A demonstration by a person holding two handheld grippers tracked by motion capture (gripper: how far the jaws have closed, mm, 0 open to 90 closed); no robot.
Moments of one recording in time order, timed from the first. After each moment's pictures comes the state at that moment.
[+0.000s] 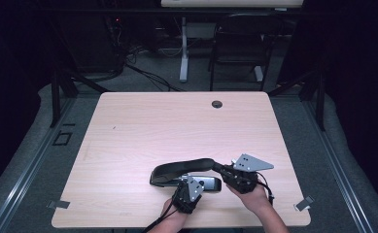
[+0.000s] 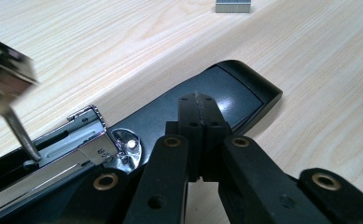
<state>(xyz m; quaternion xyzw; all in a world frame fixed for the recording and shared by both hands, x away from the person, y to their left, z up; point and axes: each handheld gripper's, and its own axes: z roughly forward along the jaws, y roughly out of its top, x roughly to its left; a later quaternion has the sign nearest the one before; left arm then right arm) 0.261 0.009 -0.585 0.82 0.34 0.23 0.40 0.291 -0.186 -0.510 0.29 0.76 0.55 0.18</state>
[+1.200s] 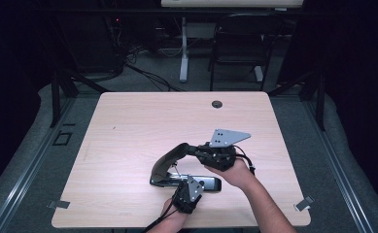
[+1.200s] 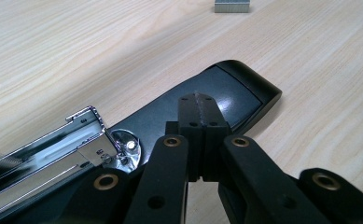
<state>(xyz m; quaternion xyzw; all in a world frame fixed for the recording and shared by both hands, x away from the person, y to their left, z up) 0.262 0.009 -0.585 0.82 0.34 0.23 0.40 0.329 -0.125 -0.442 0.17 0.79 0.58 0.12</state>
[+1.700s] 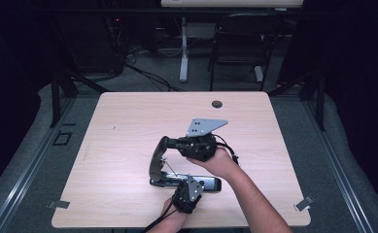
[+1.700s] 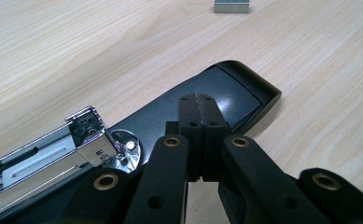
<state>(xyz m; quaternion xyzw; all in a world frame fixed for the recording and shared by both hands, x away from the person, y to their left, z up) 0.262 0.010 -0.585 0.82 0.34 0.23 0.40 0.344 -0.076 -0.416 0.15 0.80 0.57 0.10</state>
